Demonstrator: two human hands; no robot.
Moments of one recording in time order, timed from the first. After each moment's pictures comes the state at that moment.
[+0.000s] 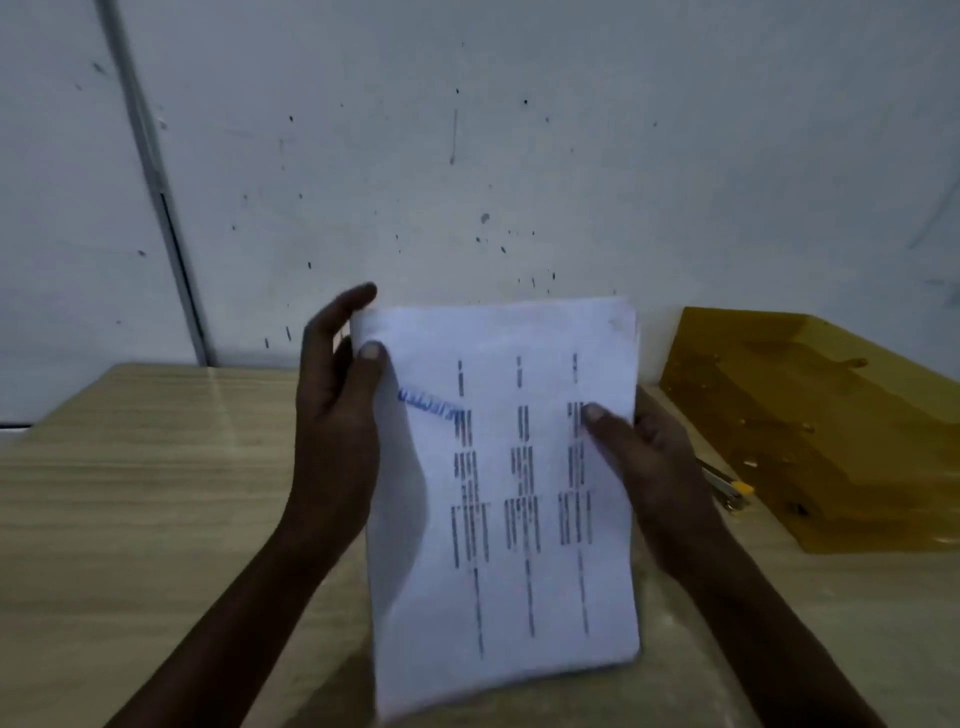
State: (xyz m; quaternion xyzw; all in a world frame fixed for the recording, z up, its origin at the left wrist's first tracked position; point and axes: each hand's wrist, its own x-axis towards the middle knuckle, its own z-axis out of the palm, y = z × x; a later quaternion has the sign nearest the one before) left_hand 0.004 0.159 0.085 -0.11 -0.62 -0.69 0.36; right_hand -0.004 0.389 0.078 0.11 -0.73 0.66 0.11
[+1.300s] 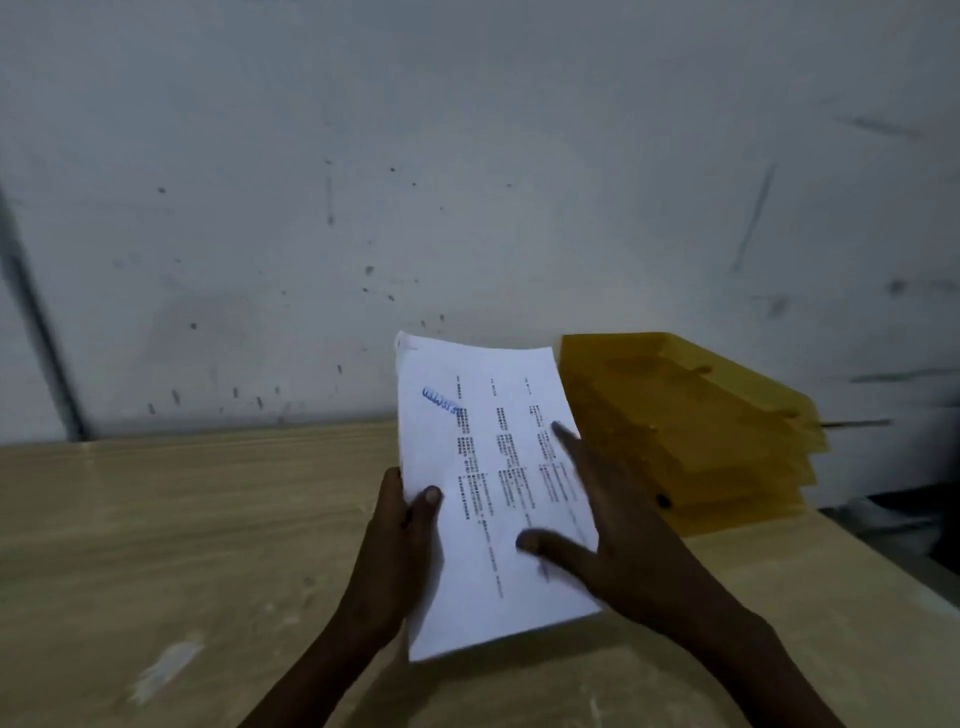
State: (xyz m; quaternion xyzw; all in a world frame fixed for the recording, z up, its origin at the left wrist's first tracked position) left_hand 0.009 0.276 0.022 -0.07 -0.74 -0.66 0.10; right_hand 0.050 0.493 0.075 0.15 -0.94 0.28 0.16
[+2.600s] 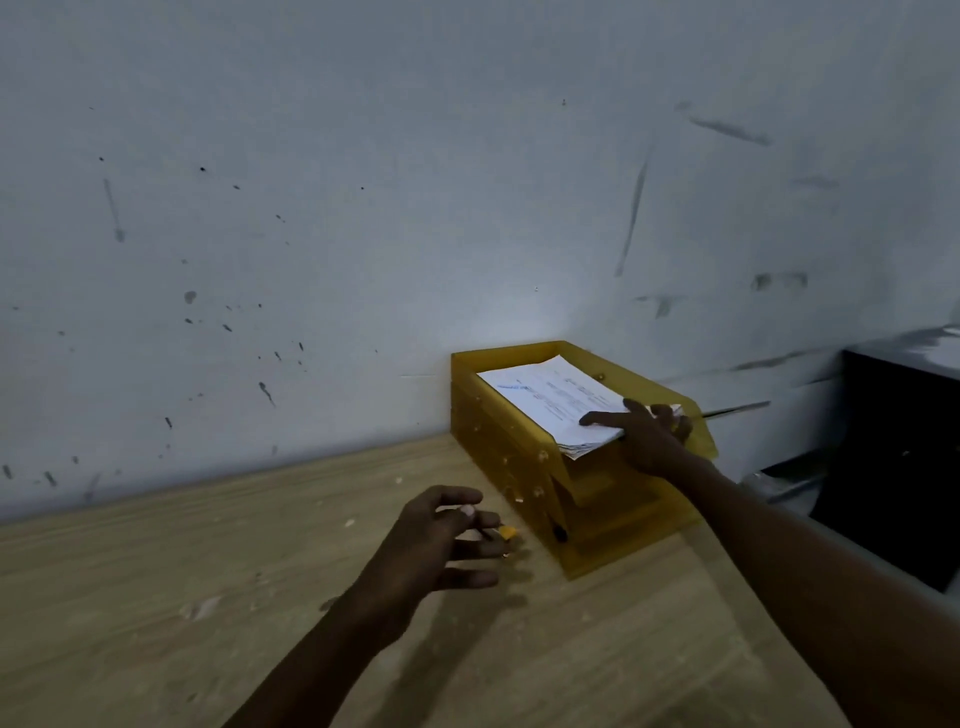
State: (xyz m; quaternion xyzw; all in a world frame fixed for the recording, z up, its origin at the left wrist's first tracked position) left_hand -0.068 0.424 0.054 -0.10 -0.65 -0.72 -0.21; right_hand -0.123 0.752 0.072 -0.14 -0.99 0.07 0.07
